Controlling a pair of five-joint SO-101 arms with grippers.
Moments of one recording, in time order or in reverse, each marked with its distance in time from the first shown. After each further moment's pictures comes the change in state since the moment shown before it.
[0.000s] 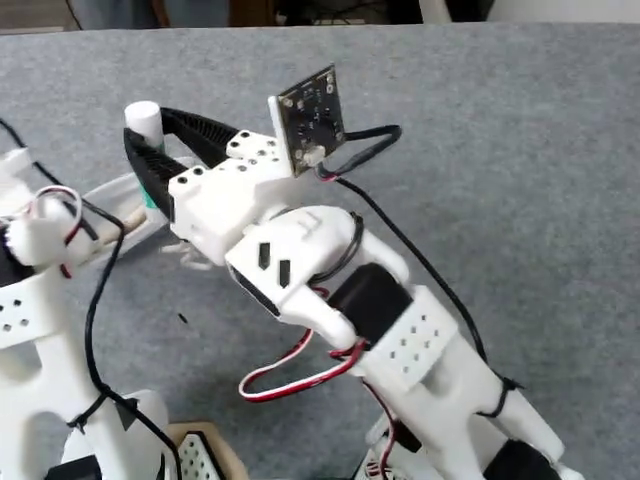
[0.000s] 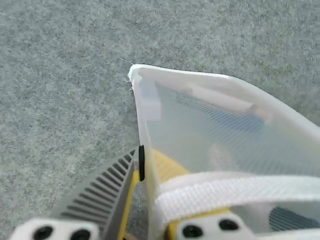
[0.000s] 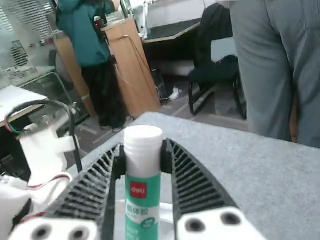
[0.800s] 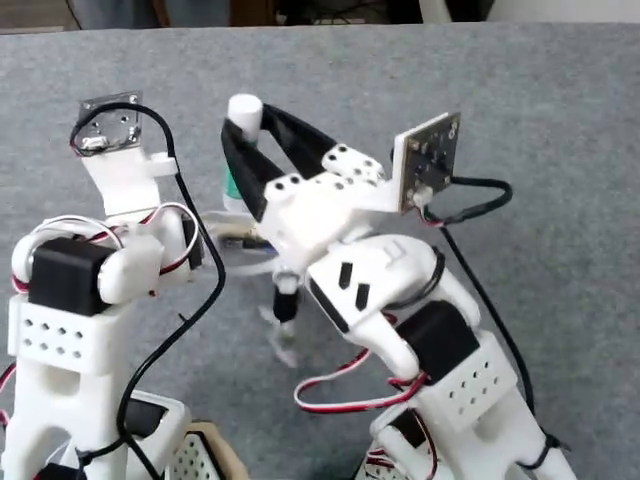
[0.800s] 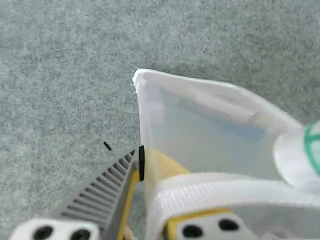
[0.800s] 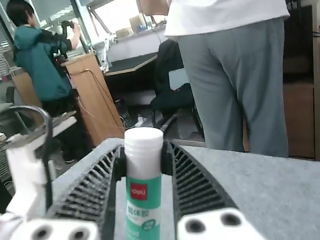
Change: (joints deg) left arm 29.6 -3.0 -1.5 0.4 0.0; right arm 9.9 -18.8 17.0 -0.2 0.0
